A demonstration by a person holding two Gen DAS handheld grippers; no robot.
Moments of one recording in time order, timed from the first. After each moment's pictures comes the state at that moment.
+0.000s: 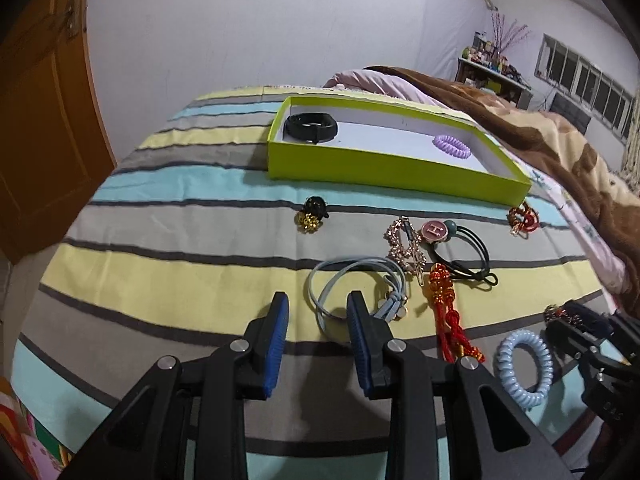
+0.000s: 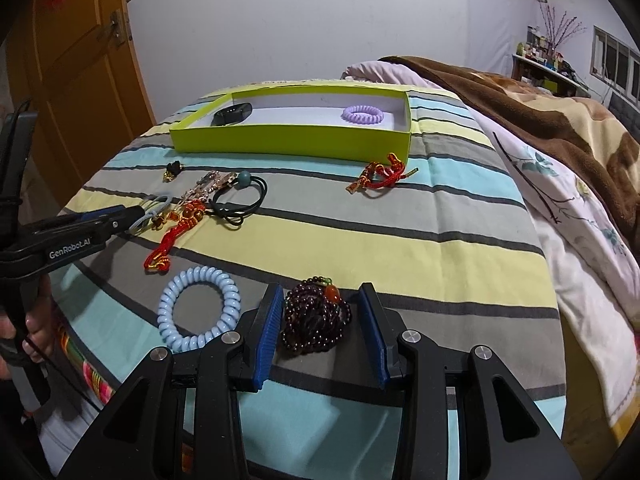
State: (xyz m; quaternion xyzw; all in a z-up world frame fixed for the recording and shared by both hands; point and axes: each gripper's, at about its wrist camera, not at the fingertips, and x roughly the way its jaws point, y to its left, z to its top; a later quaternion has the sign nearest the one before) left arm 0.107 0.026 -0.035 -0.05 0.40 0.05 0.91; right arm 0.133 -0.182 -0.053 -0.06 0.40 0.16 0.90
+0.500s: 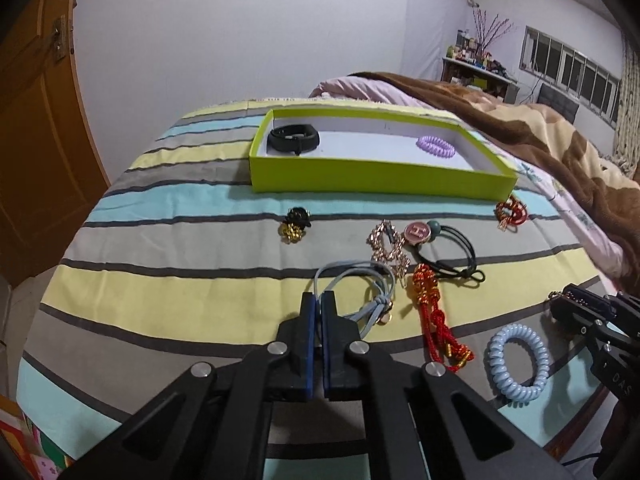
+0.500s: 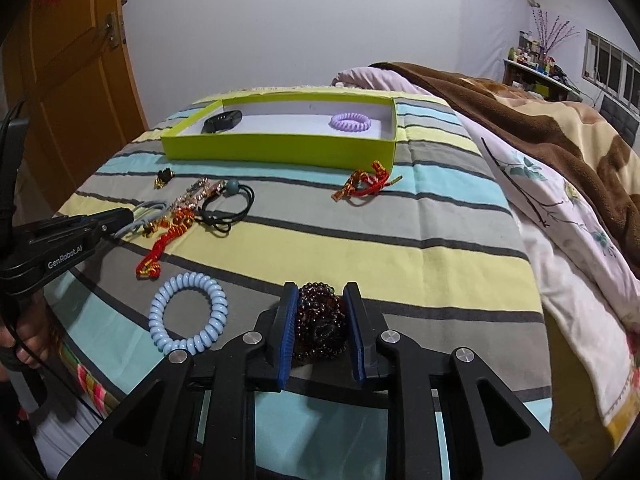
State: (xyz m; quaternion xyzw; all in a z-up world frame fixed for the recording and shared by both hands) left arm 0.105 0.022 -0.026 -0.03 0.38 0.03 0.92; right arm 0.133 -0.188 -0.042 -0.05 0.39 0.15 0.91
